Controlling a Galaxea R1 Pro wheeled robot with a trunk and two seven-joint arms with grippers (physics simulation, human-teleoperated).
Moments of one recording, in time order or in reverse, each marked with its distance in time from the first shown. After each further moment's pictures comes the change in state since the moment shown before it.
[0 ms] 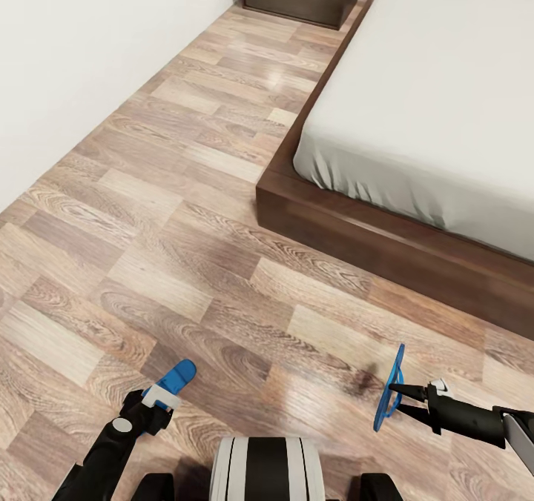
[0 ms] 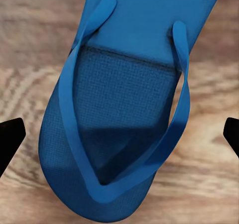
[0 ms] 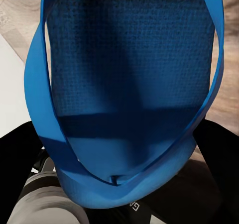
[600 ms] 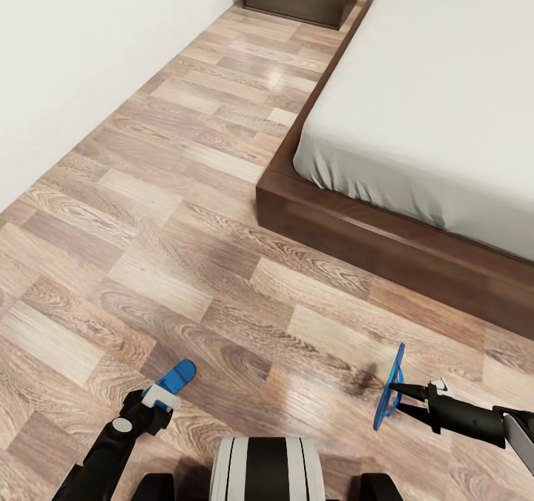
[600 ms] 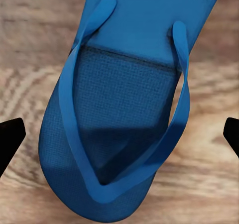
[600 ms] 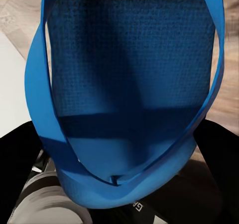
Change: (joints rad) left arm 0.000 0.000 0.000 0.000 0.000 0.000 0.000; right arm 0.000 0.000 0.000 -0.001 -0.003 0.001 0.011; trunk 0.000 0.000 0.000
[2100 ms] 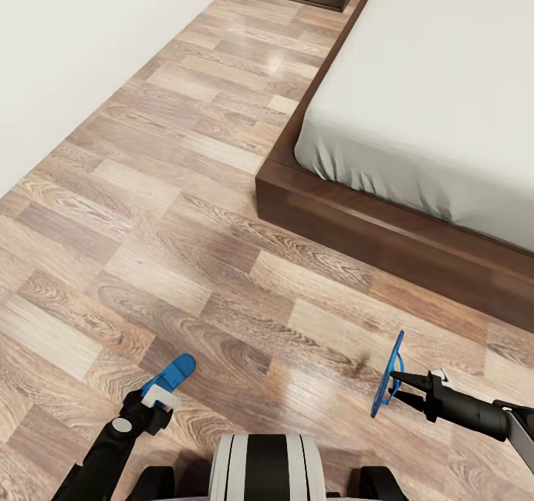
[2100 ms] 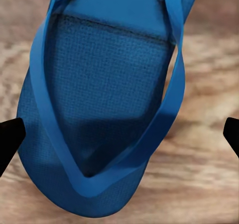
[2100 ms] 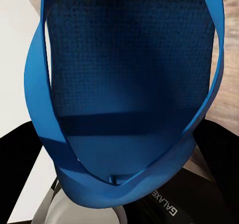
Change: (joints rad) left arm 0.000 0.001 0.001 0.000 0.000 0.000 0.000; right arm 0.000 -0.001 0.003 -0.033 0.005 0.000 0.180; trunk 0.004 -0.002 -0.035
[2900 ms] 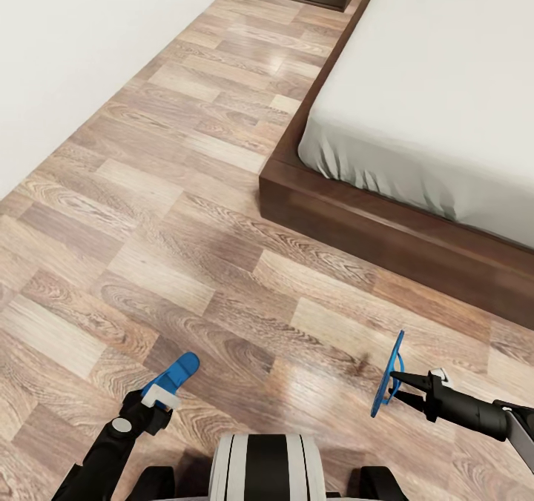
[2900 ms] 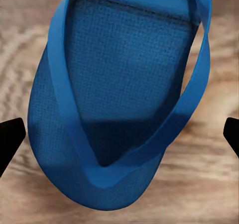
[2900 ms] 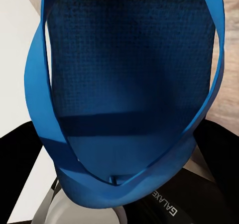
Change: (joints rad) left arm 0.000 0.000 0.001 0.000 0.000 0.000 0.002; right arm 0.000 0.000 0.000 0.000 0.000 0.000 0.000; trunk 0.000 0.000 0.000
